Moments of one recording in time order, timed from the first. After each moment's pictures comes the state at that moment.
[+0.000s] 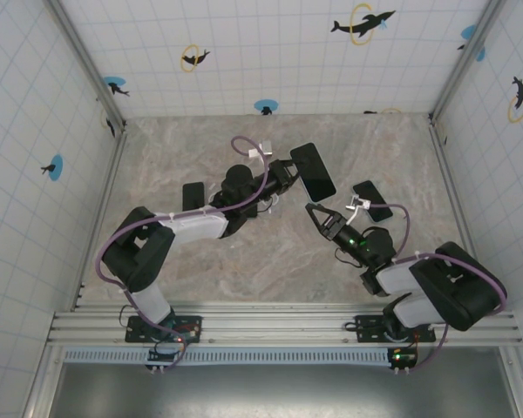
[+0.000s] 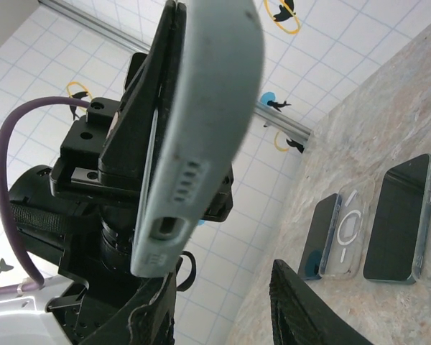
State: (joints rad) left arm -0.76 1.73 0.94 0.89 0.33 -1.23; right arm 0.60 1.39 0.11 1.47 -0.27 1.16
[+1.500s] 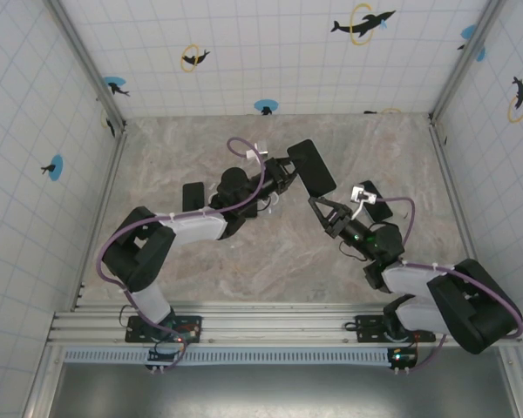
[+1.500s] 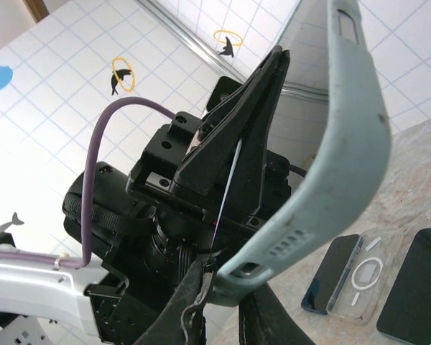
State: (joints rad) left arm -0.75 1.73 0.91 1.00 0.34 -1.37; right arm 0.53 1.24 0.17 1.36 -0.40 0.98
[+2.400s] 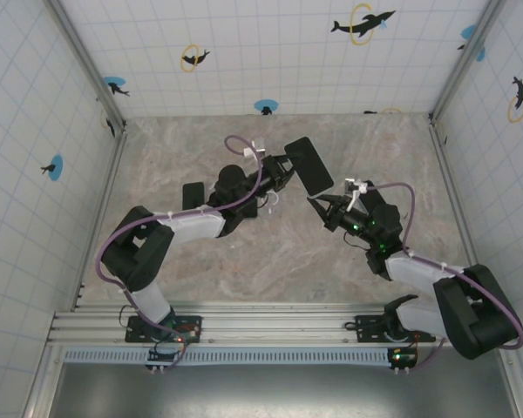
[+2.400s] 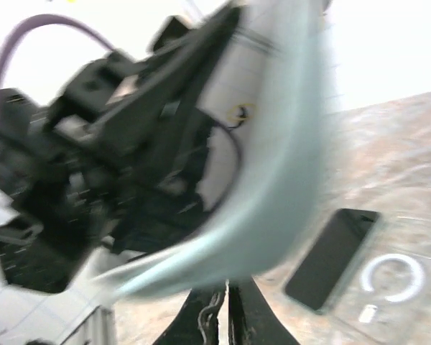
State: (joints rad) left arm -0.73 1.73 0.92 0.99 0.39 -1.36; right arm 0.41 1.21 0.30 0.96 -0.56 0.68
